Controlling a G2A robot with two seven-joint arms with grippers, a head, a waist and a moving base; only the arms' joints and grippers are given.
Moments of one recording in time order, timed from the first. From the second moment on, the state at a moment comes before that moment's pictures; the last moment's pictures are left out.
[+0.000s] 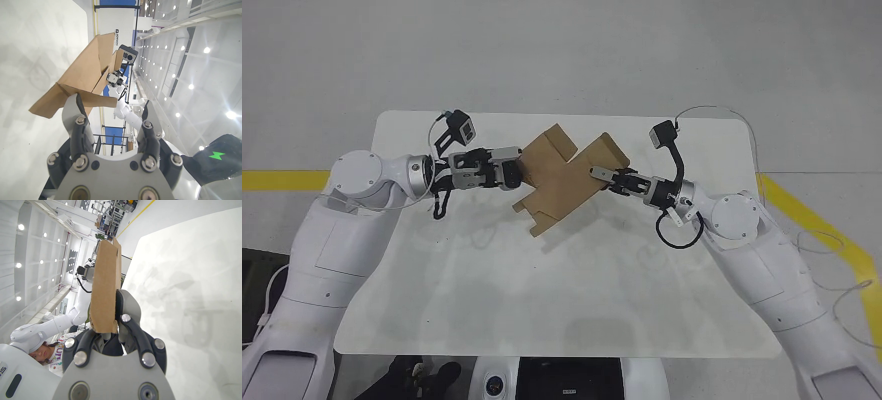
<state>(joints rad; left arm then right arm) 0.82 -0.95 -1.16 -1.39 -0.62 0.03 -1.15 -0.86 -1.06 0.98 -1.43 0.30 -0.37 0.74</state>
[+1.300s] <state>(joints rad) 0.82 -0.95 -1.14 -1.34 -0.50 0.04 -1.12 -0.87 -1.08 1.02 -1.42 0.28 -0.36 0.77</state>
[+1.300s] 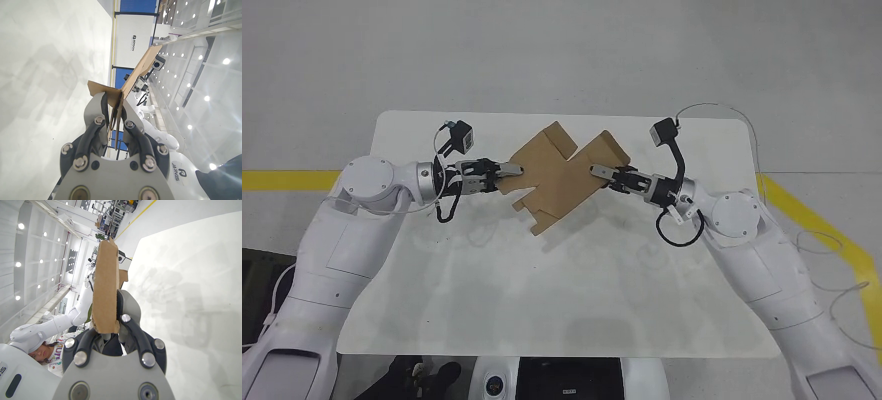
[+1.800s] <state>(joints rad) 0.82 -0.96 -1.15 -1.33 -0.51 0.05 -1.14 -0.86 -1.10 1.02 -1.41 0.26 -0.35 0.78</state>
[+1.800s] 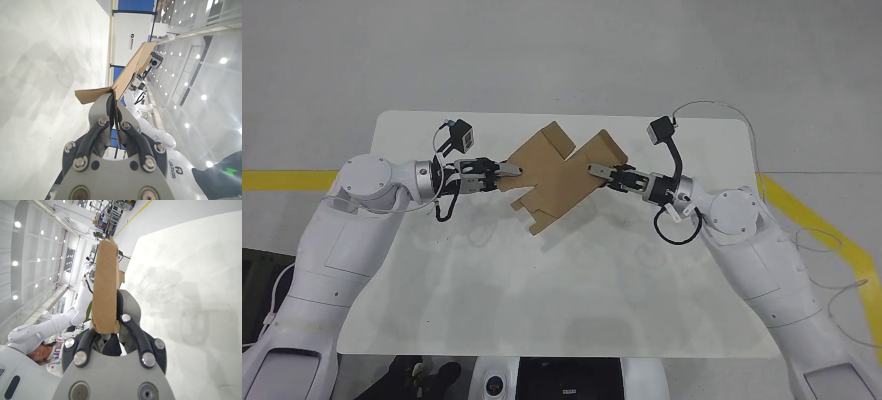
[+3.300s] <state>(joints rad) 0.87 -0.93 -1.20 -1.51 -0.43 -0.24 -1.41 -0.68 -1.13 0.91 -1.26 0.45 -0.63 1.19</state>
